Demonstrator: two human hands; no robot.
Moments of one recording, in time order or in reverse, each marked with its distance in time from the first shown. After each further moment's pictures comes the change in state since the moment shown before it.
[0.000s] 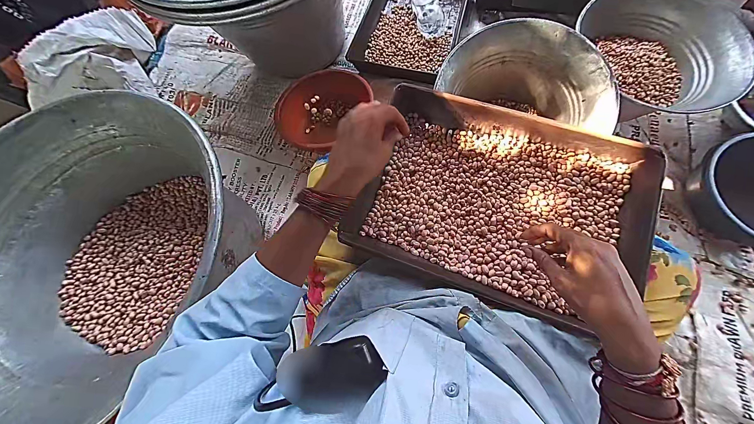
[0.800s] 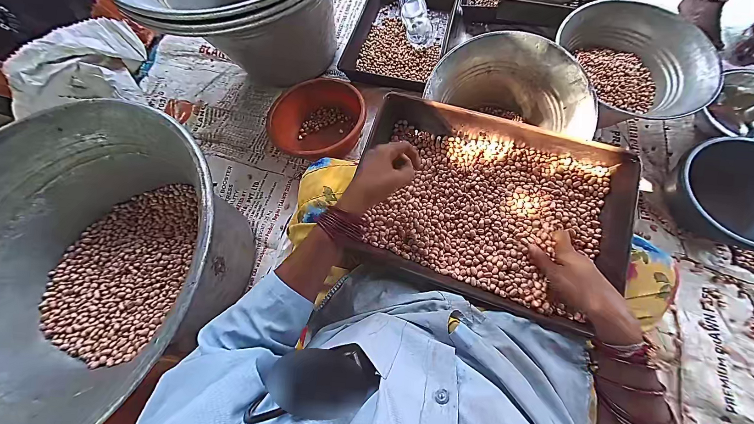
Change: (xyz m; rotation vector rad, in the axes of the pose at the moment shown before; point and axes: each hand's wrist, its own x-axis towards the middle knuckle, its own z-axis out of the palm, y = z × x) left_hand -0.010 -0.004 0.048 -0.529 -0.223 -0.093; right_hand 0.008 0.022 -0.005 -0.056 -0.285 0.512
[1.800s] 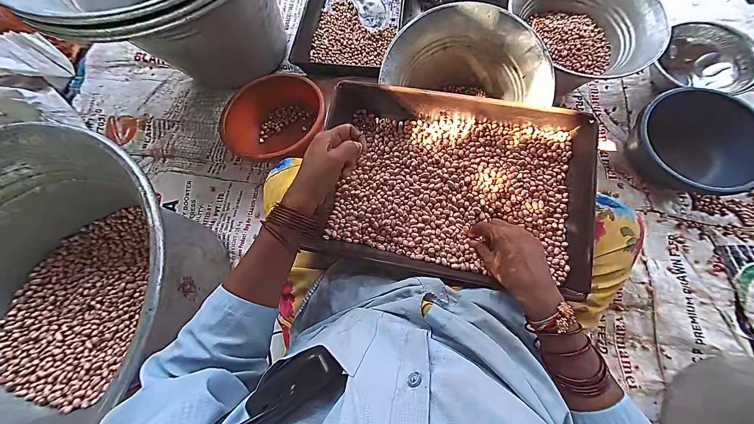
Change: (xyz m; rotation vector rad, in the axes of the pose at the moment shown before) left_hand -0.029 0.002 -0.011 -0.049 0.041 -0.037; right_hand -0.003 -0.001 0.054 -0.109 0.291 -0.488
